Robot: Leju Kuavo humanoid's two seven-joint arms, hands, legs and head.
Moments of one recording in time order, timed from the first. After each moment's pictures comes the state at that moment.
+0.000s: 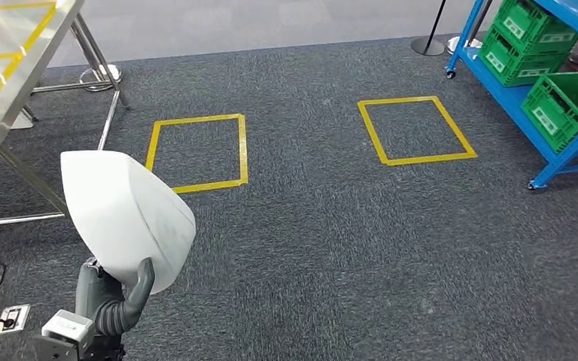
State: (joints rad) left arm 0.14 0.00 -0.29 -1.78 -0.15 0.01 -0.50; right arm -0.05 0.10 -0.93 -0.17 0.94 0.17 0.30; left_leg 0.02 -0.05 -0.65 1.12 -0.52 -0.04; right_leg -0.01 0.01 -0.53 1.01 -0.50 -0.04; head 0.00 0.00
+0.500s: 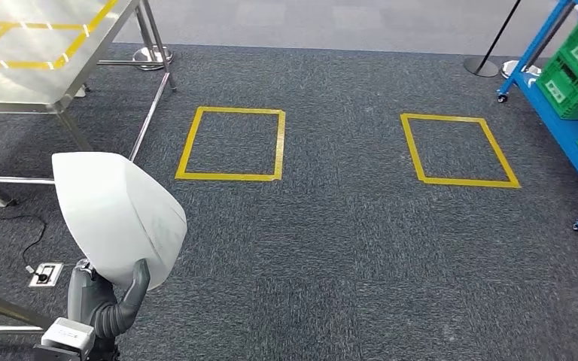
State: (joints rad) left arm 0.16 0.00 -0.29 -1.81 -0.21 0.06 -0.51; right arm -0.05 0.07 -0.93 -0.17 0.96 0.19 0.27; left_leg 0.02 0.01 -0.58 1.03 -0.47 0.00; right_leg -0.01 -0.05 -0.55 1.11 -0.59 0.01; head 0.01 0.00
